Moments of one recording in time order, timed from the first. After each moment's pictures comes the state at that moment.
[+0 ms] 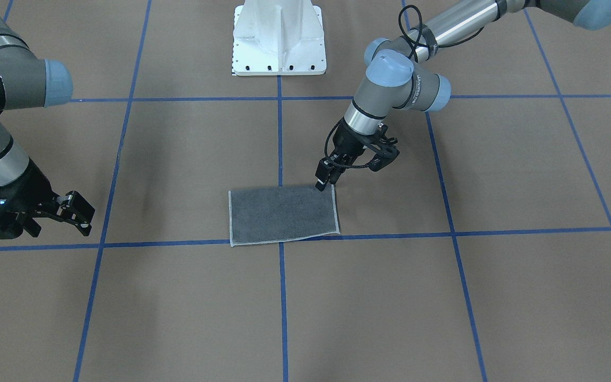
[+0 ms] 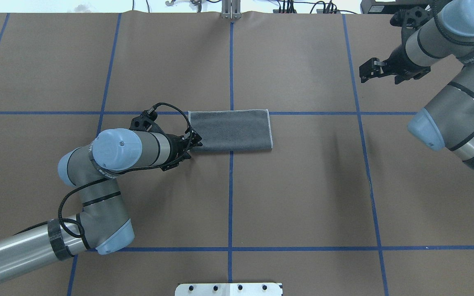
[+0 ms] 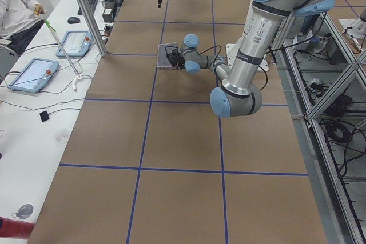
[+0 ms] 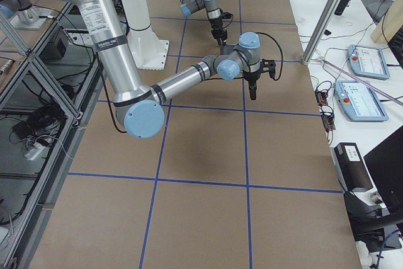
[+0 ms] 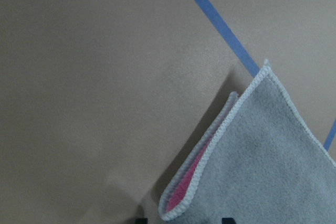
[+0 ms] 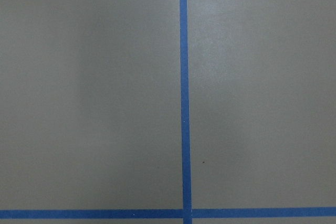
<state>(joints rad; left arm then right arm) -0.49 -2.08 -1.51 -2.30 -1.67 -2.02 1.00 -1.21 1.66 -1.32 2.04 0.88</state>
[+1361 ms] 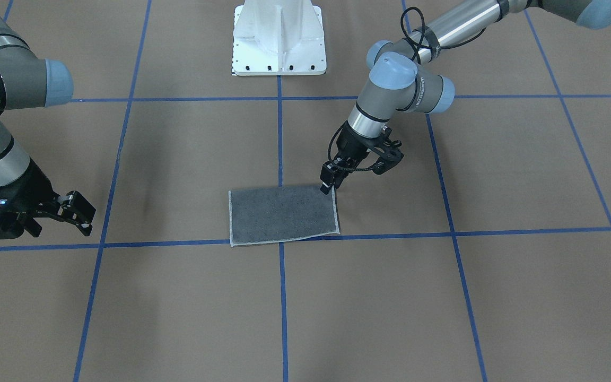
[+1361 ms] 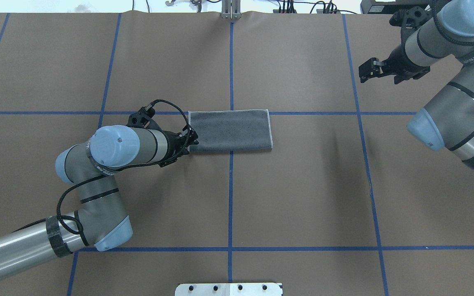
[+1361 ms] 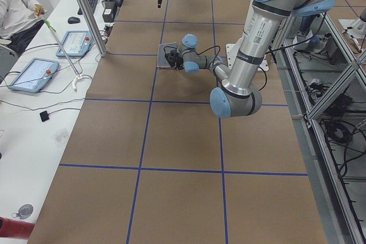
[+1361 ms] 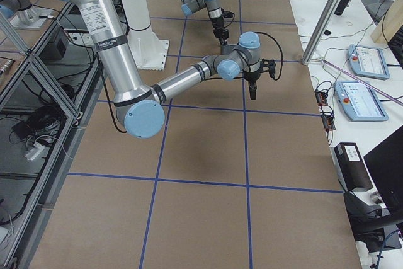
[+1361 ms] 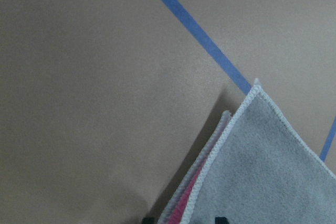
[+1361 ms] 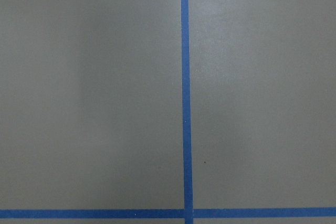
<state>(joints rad) -0.50 -2.08 -1.51 -2.30 -1.67 -2.00 1.00 -1.20 1.66 -1.32 2.04 0.88</state>
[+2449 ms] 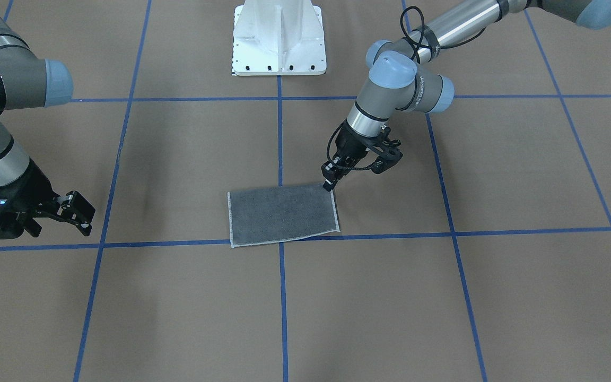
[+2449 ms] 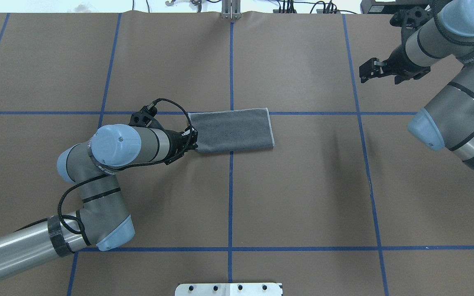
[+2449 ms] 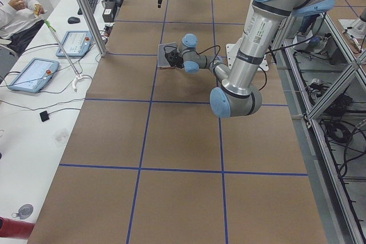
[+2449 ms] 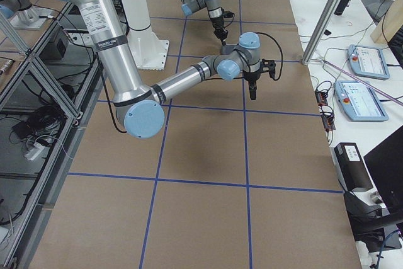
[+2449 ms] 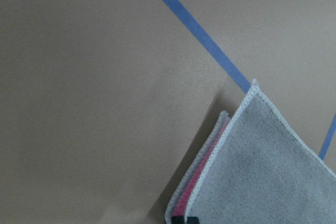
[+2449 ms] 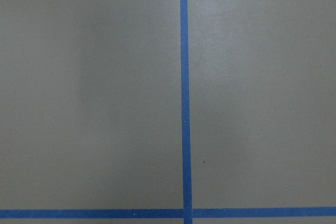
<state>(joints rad) -0.50 -2.10 -1.51 -2.30 -1.67 -2.00 1.00 -1.21 1.66 -1.32 2.04 0.88</state>
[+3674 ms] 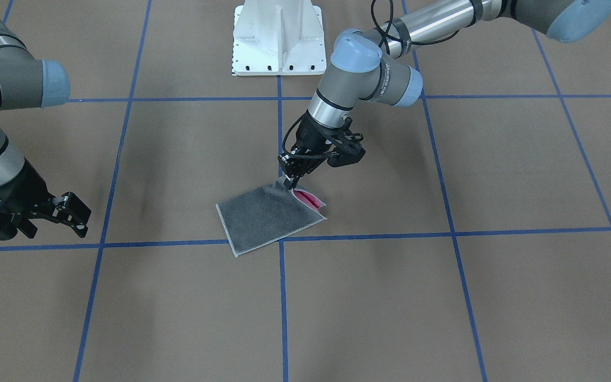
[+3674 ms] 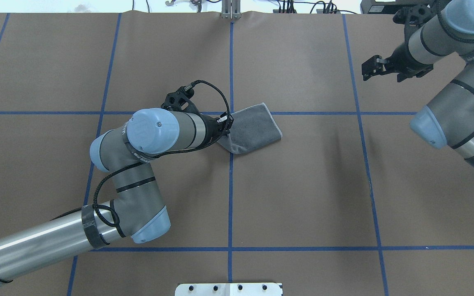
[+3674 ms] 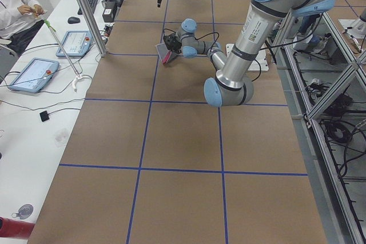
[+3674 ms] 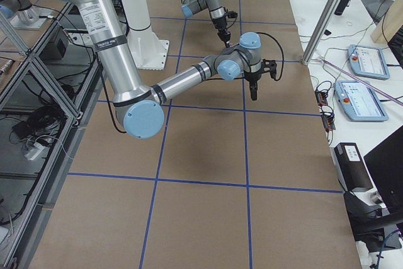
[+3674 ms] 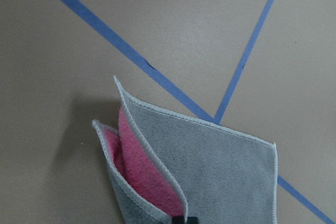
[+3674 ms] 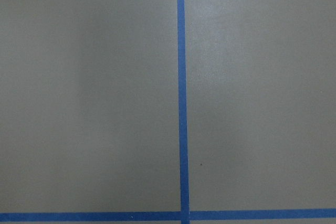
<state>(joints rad) -0.49 -2.27 -1.49 -2.21 -1.63 -1.86 1.01 -1.21 1.66 -1.32 2.04 0.88</state>
